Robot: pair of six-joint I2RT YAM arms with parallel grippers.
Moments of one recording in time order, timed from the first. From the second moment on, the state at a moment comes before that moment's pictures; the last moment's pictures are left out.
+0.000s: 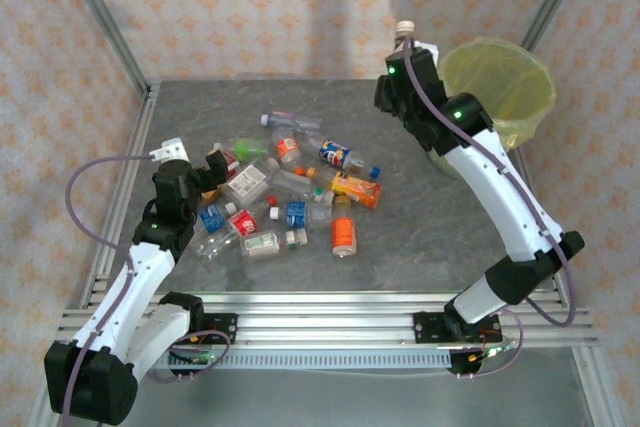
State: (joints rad) left arm -0.11 0.86 0.62 -0.16 -0.31 -0.36; right arm 0.55 1.55 1.92 -1.00 0.48 0.47
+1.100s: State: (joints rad) left arm -0.12 0.86 0.62 -0.17 -0.30 -0.36; right arm 0.35 1.24 1.19 -0.28 0.59 0.25
